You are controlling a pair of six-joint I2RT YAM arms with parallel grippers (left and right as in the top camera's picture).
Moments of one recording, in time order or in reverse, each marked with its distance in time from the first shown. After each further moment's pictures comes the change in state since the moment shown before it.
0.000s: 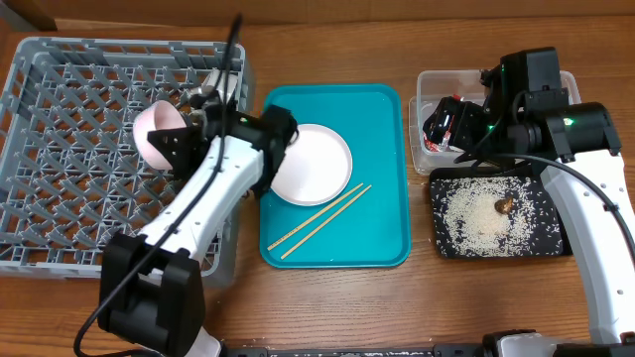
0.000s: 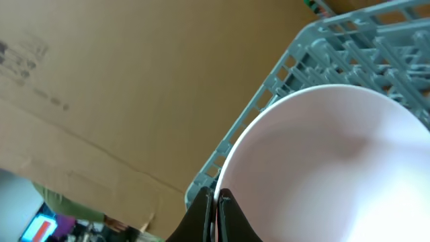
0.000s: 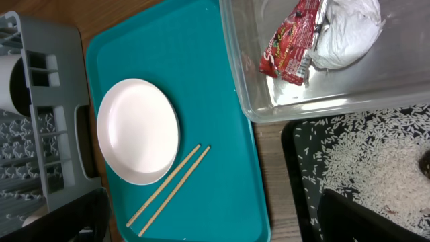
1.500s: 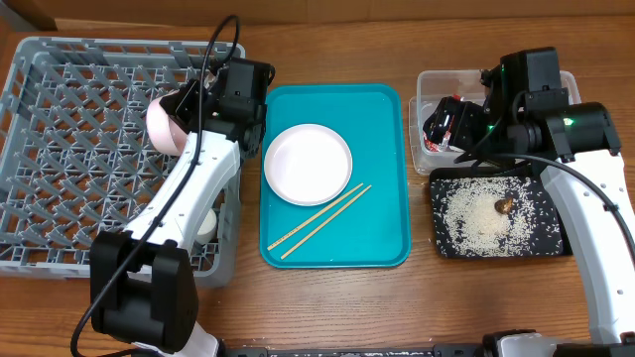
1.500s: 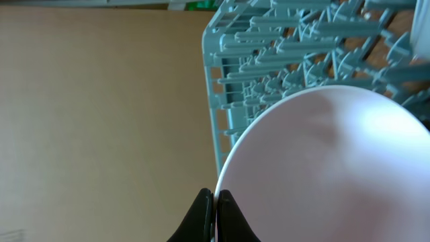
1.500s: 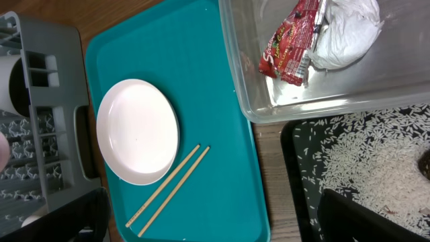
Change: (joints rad) left arm 0.109 0.004 -0.010 0.795 0.340 1.495; right arm 0.000 0.000 0.000 0.000 0.002 0.000
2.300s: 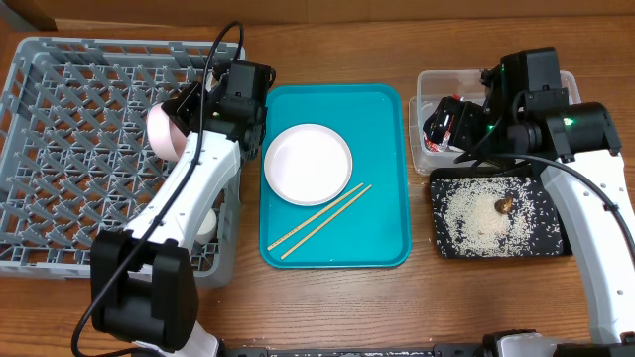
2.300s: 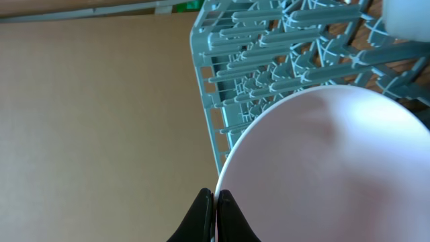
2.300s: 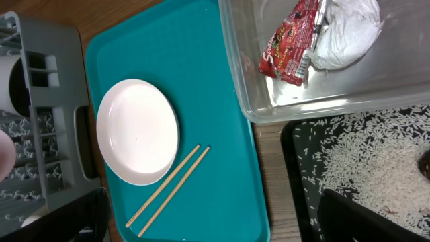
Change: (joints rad) left arm 0.000 0.007 0.000 -0.046 0.026 0.035; right arm 0.000 0.000 0.000 0.001 0.000 0.000
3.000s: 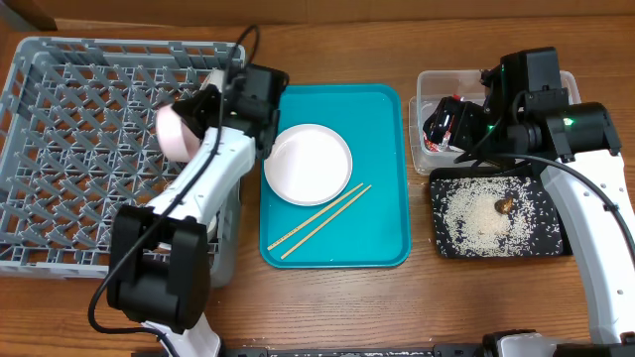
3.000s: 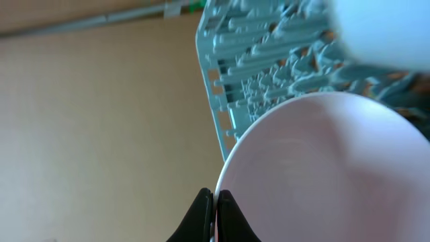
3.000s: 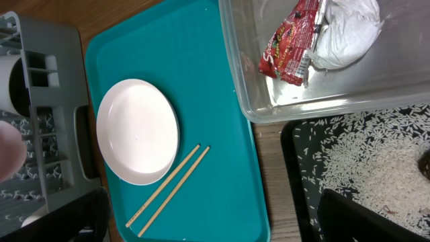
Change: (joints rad) left arm -0.049 0.093 0.000 0.061 -0.098 0.013; right arm 0.000 0.000 0.000 0.000 0.000 0.000
